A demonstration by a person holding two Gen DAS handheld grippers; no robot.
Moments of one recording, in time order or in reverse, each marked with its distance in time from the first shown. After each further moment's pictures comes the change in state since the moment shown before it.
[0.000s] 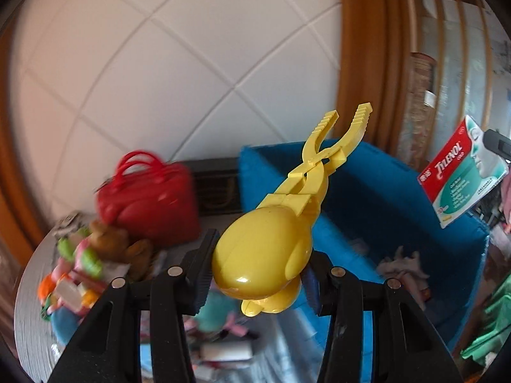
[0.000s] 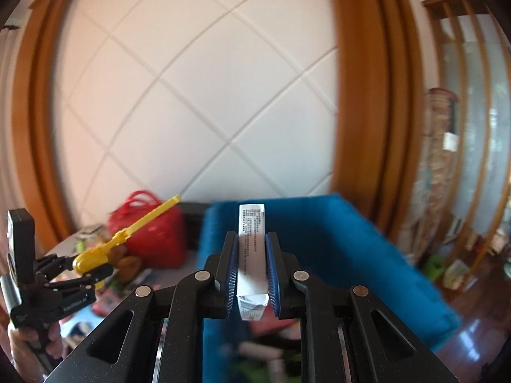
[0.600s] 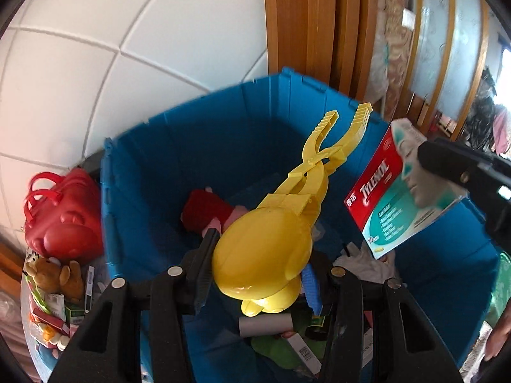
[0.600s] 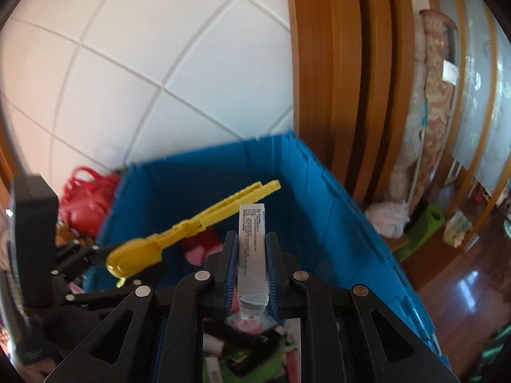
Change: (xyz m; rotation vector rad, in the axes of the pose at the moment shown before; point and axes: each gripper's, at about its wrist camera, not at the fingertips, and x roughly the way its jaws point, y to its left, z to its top) left arm 0.166 -0.196 0.054 0.161 0.352 -0.061; right arm 0.146 -0.147 -0.017 0.118 0.325 -0.015
